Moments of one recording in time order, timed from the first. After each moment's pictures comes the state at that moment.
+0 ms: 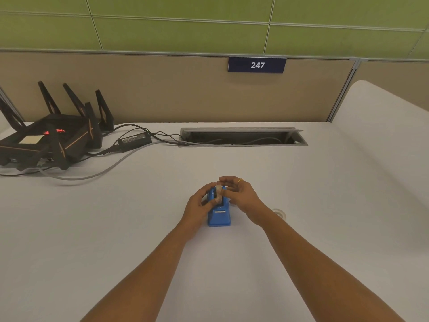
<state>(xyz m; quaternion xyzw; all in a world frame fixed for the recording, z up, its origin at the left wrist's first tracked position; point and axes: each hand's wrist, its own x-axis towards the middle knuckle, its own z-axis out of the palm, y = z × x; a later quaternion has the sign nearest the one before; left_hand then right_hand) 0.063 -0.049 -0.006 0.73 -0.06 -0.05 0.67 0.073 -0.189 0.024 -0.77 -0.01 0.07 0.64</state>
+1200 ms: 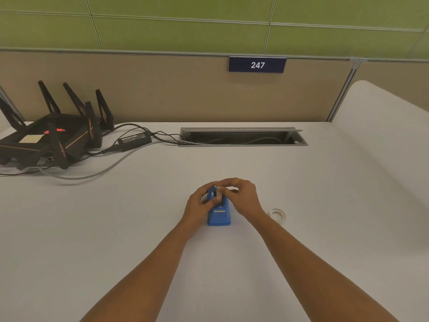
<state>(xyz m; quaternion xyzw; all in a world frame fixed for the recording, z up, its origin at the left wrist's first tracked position) 0.060 -0.051 0.001 0.74 -0.05 -0.04 0.67 0.071 -0.184 0.019 -0.83 -0.03 -0.07 0.55</state>
